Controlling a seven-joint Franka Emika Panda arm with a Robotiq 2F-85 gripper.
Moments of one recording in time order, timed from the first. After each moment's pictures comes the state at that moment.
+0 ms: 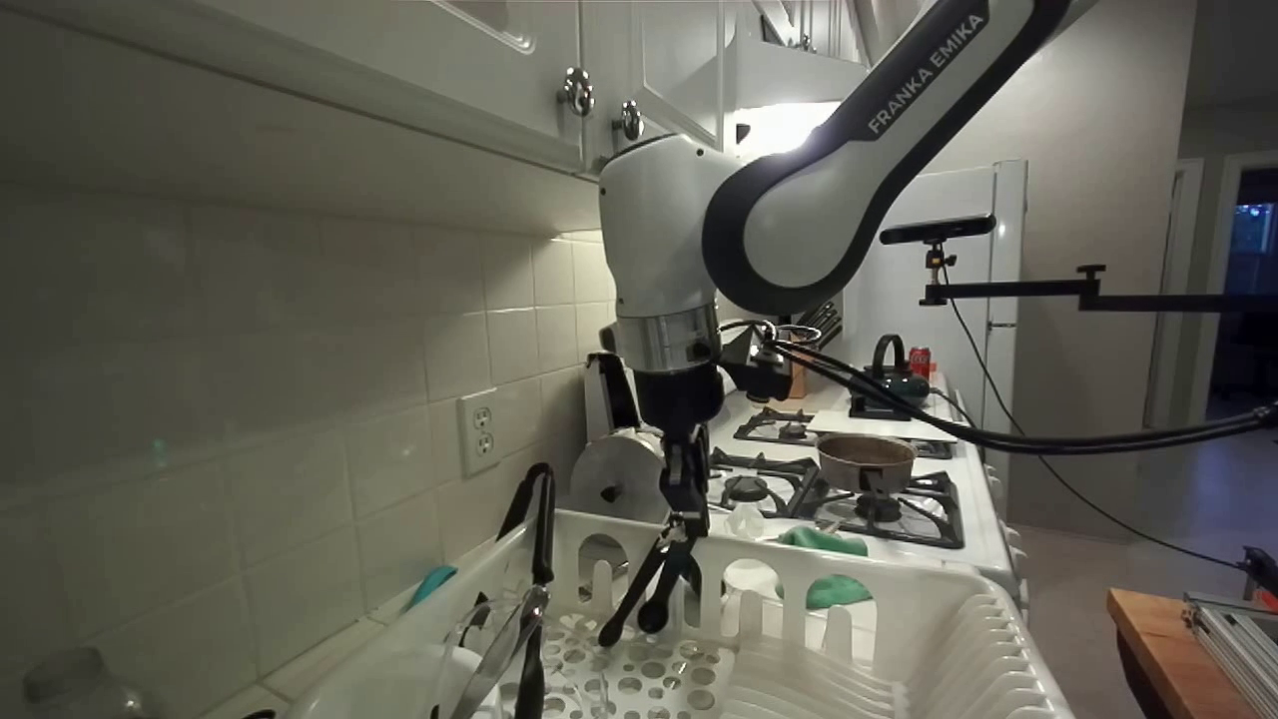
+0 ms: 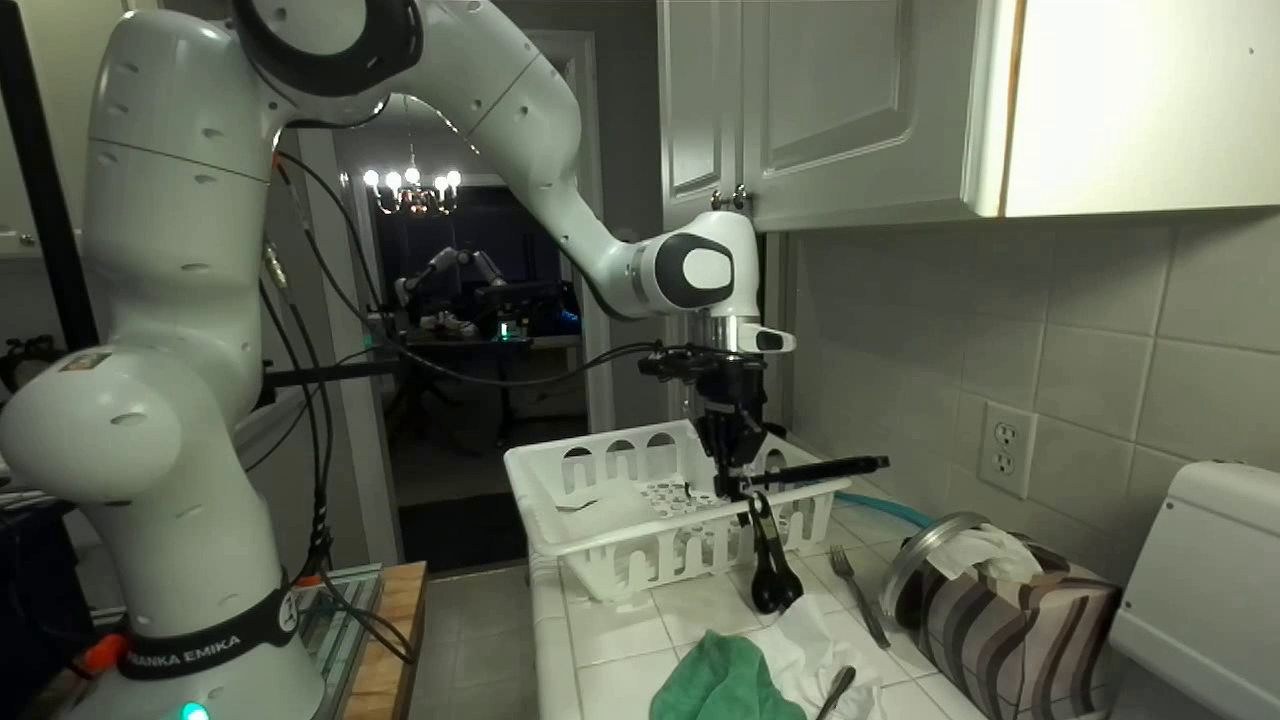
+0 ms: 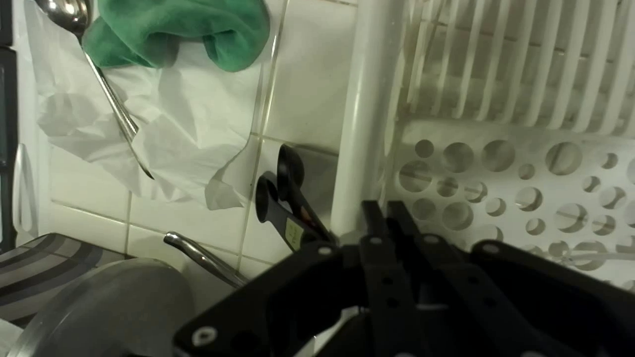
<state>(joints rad) 0.13 0.25 0.06 -2.08 -0.27 2.24 0.17</state>
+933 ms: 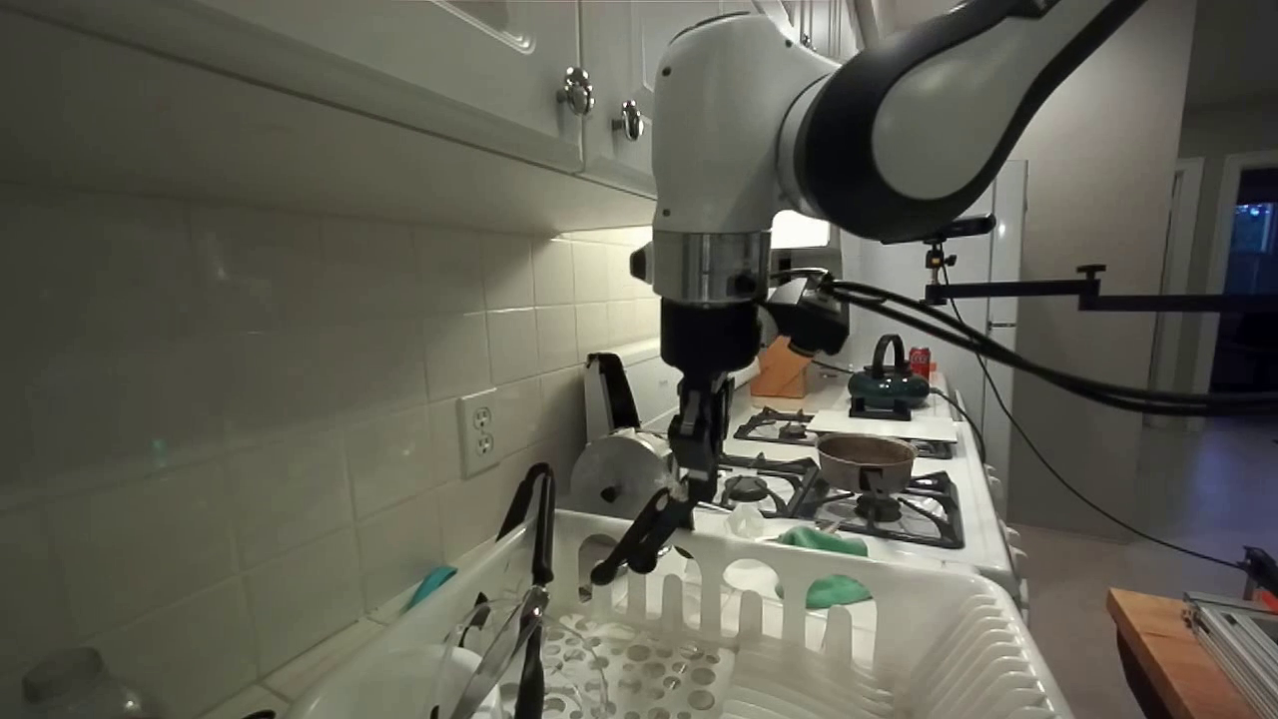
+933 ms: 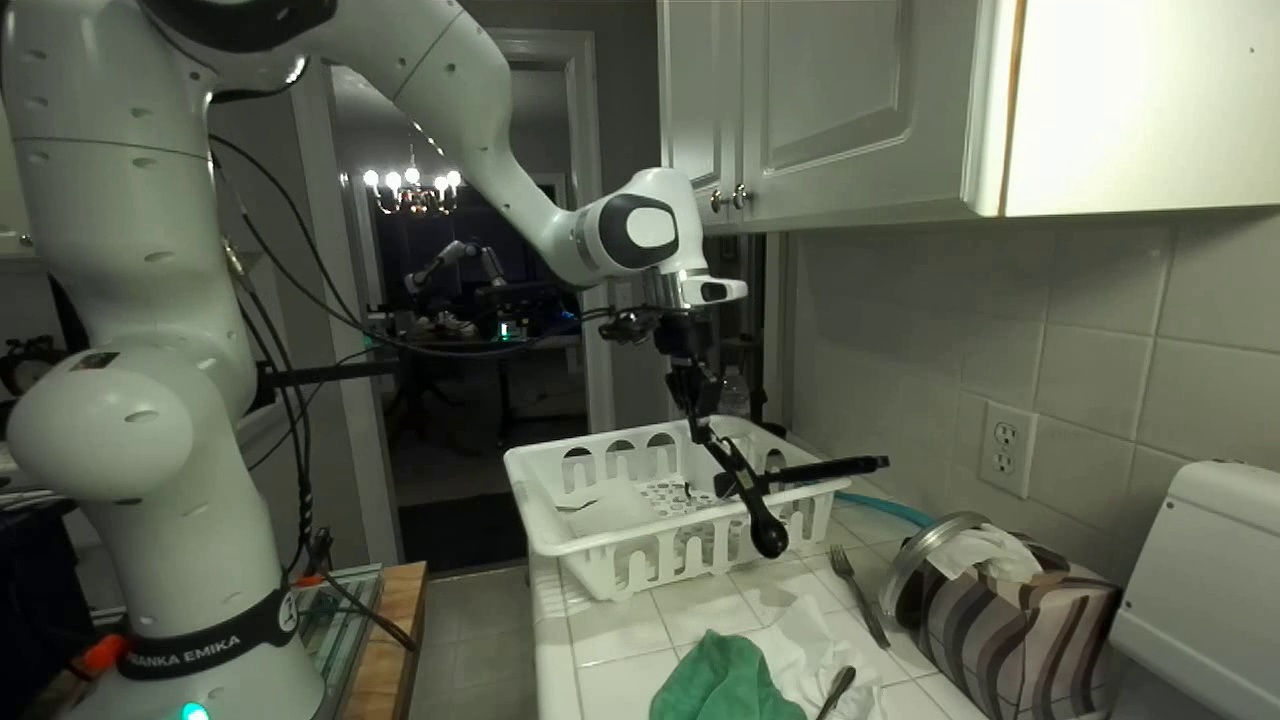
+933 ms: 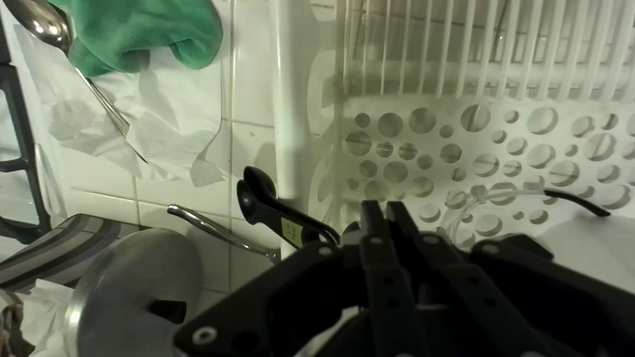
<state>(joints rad) 0.19 0.03 0.09 -2.24 -0.28 2.33 0.36</state>
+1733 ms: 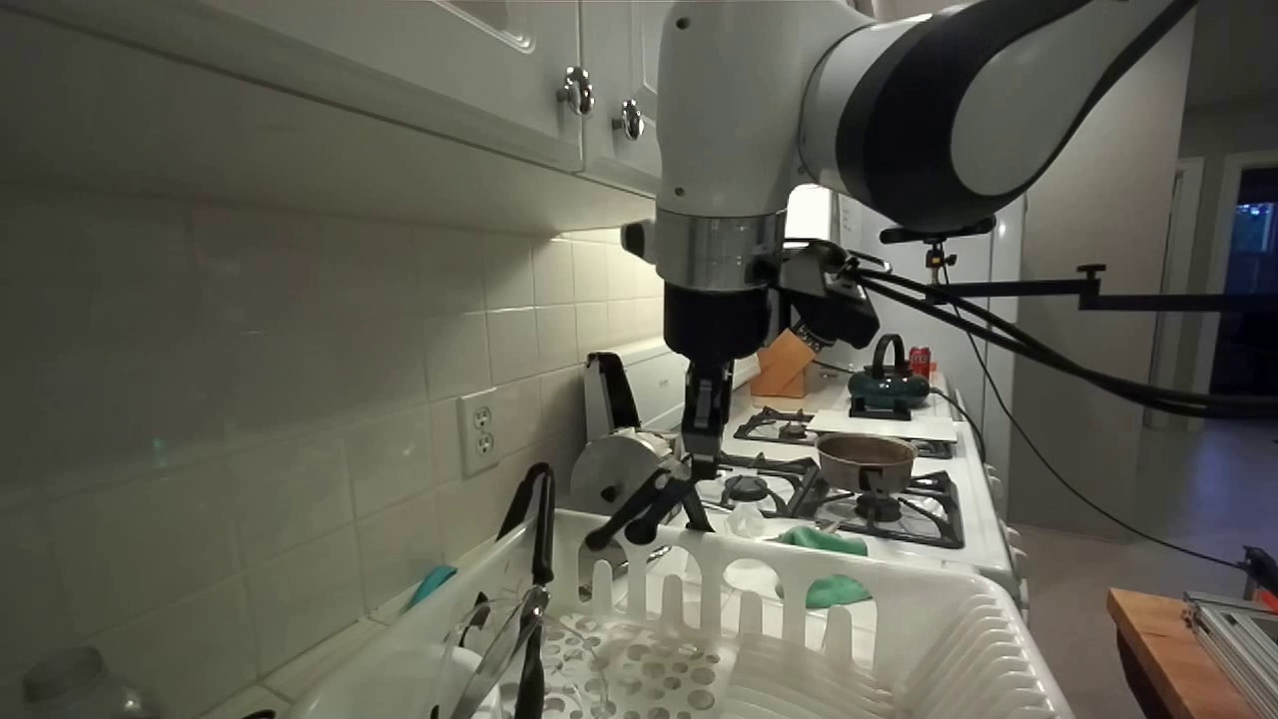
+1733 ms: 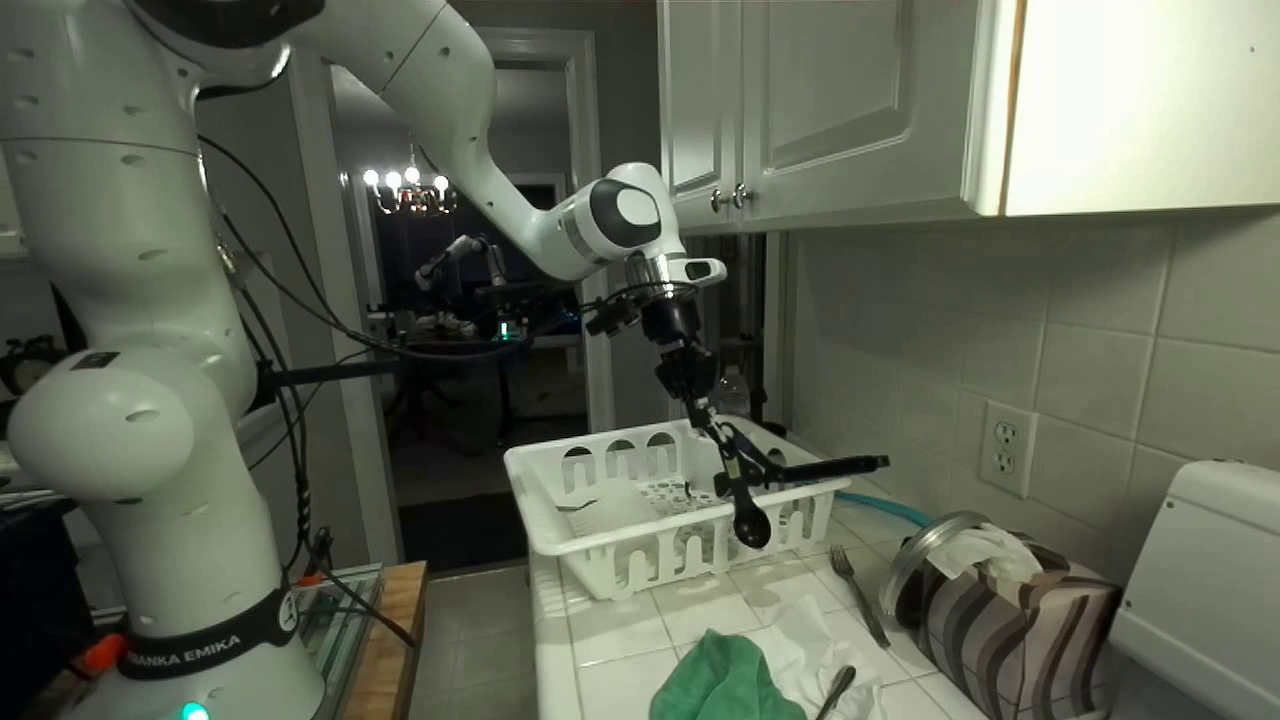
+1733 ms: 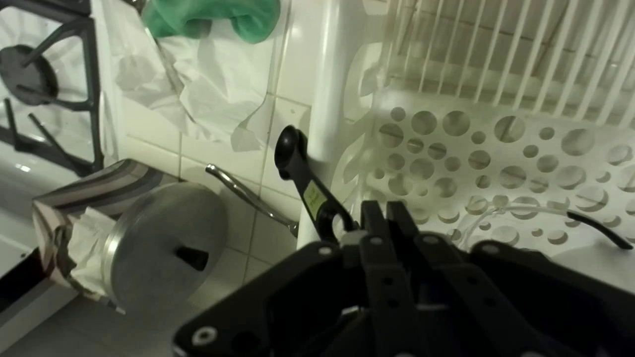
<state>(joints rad) 0.19 0.02 0.15 -2.22 -0.49 2.26 0.41</state>
